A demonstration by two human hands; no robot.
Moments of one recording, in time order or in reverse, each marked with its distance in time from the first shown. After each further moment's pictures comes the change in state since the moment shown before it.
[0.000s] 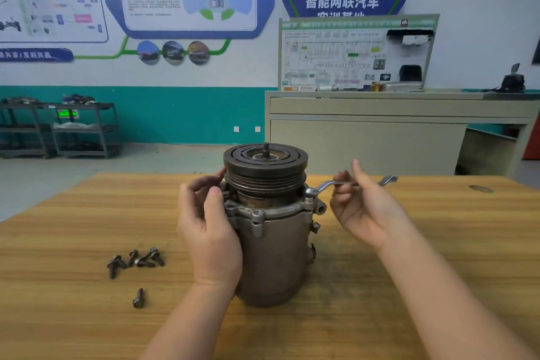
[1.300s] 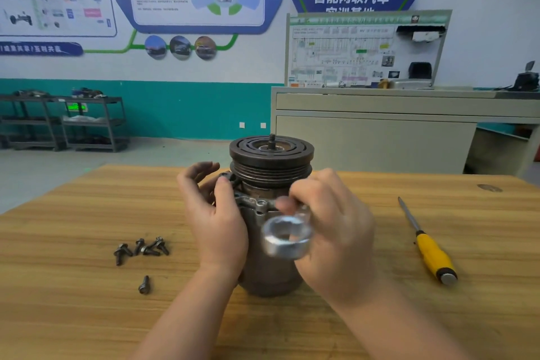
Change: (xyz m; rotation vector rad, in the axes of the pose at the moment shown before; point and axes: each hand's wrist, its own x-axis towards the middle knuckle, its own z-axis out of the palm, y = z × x) left_hand 0.006 -0.003 0.003 0.081 0.042 0.027; right_hand -0.061 0.056 0.033 -1.186 -0.307 -1.788
